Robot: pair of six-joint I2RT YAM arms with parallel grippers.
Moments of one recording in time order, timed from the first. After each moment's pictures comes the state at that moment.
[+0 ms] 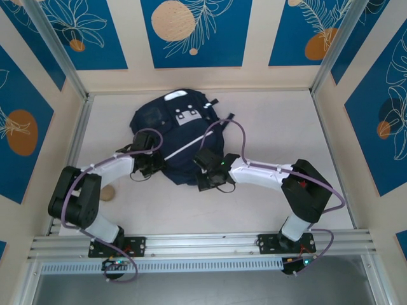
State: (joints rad) left arm -0.33 1.57 0.83 -0.36 0.18 -0.75; right arm 0.94 1.66 1.04 -0.56 -0.04 0.59
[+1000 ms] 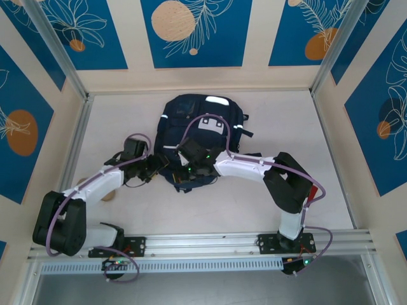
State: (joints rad) left arm -0.31 1.31 0.68 -0.32 0.31 -0.98; right arm 0.94 1.83 1.25 -0.41 -0.27 0.64
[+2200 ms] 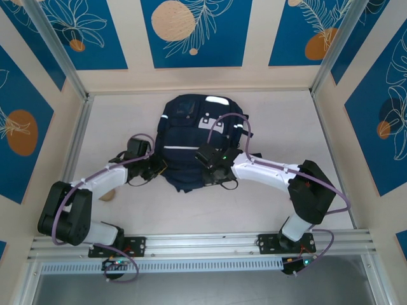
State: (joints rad) left arm -0.32 1.39 0.68 -0.25 0.28 -0.97; right arm 0.89 1.63 1.12 -0.75 0.11 0.68
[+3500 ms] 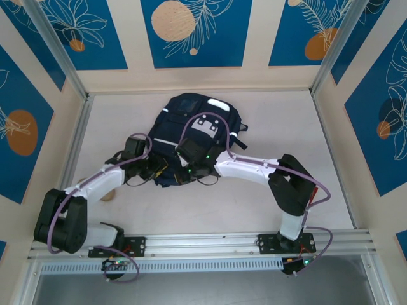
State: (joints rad) left arm -0.31 1.33 0.70 -0.33 0.34 -0.99; right arm 0.97 1.79 1.27 -0.50 -0.16 0.57
